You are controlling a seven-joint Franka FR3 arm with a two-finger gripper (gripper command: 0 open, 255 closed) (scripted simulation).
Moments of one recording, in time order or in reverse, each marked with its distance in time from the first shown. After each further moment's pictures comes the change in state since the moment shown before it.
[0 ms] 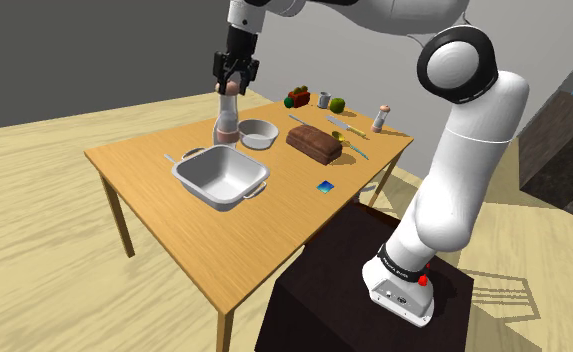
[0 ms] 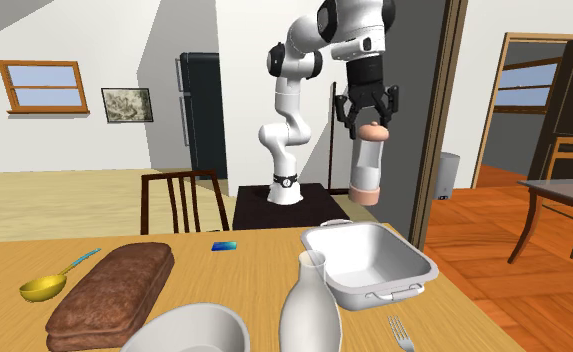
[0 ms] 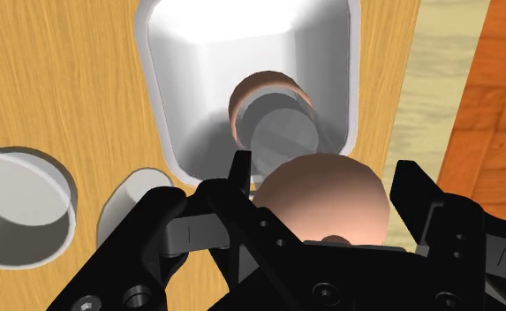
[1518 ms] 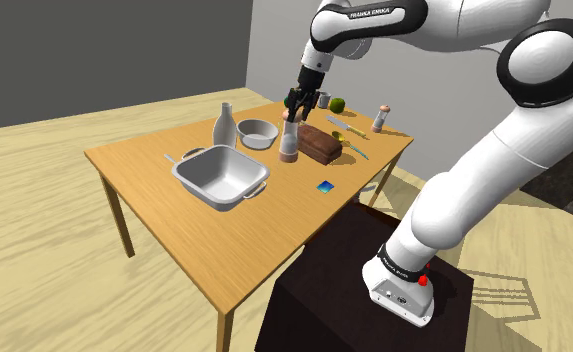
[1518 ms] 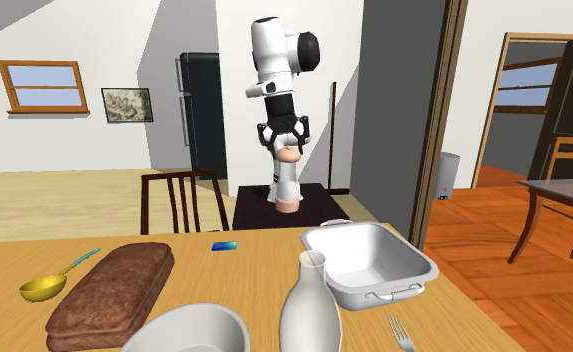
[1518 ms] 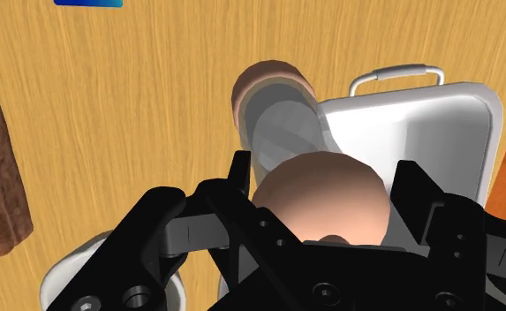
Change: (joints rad) arm -0.146 -0.396 -0.151 -0.644 -0.041 0.204 -0.317
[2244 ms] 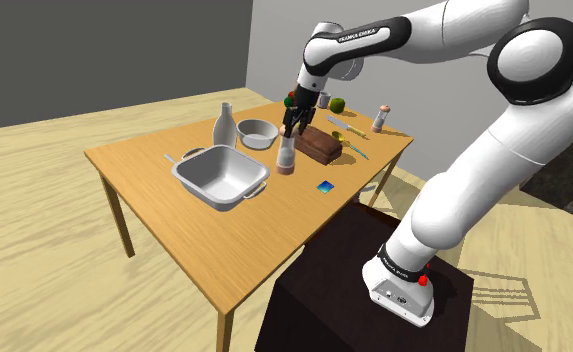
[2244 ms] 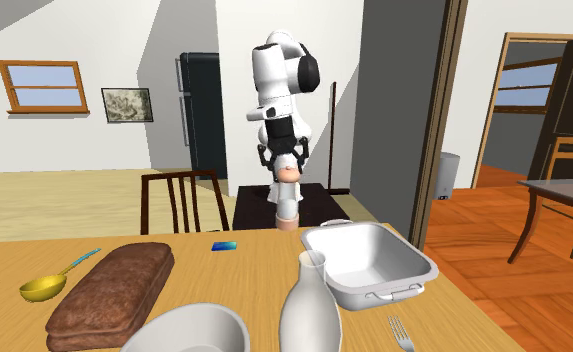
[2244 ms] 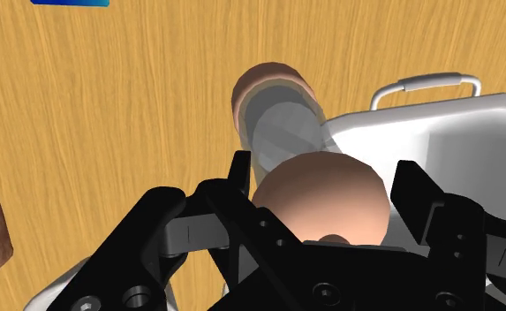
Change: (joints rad) arm 0.001 0.041 -0.004 -0.108 0.017 0.146 -0.030
